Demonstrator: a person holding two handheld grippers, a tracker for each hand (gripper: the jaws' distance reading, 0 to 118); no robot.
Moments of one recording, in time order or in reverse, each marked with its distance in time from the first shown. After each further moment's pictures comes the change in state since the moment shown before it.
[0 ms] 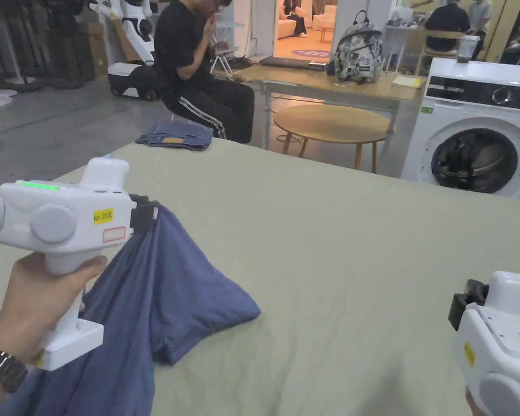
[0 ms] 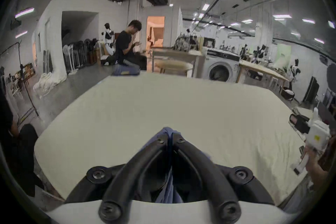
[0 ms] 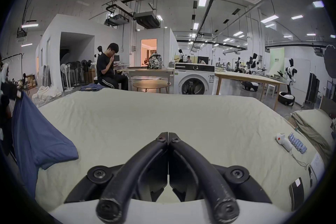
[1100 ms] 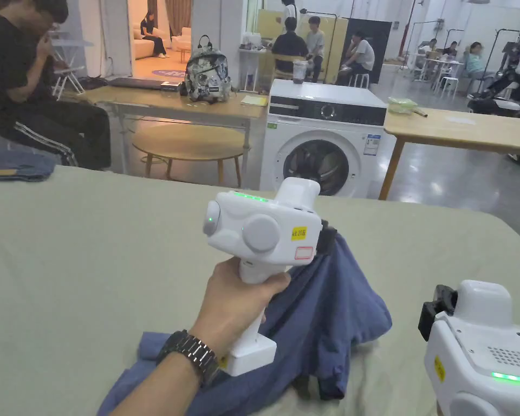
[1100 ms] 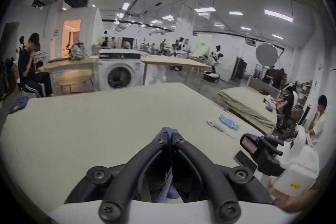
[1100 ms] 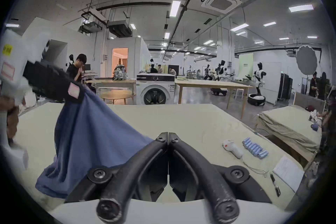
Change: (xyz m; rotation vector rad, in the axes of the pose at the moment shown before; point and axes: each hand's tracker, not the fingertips) left arm 0.410 0.028 -0.114 -0.076 -0.708 -0.209; right arm 0.148 0.010 0.081 0.077 -0.268 -0.038
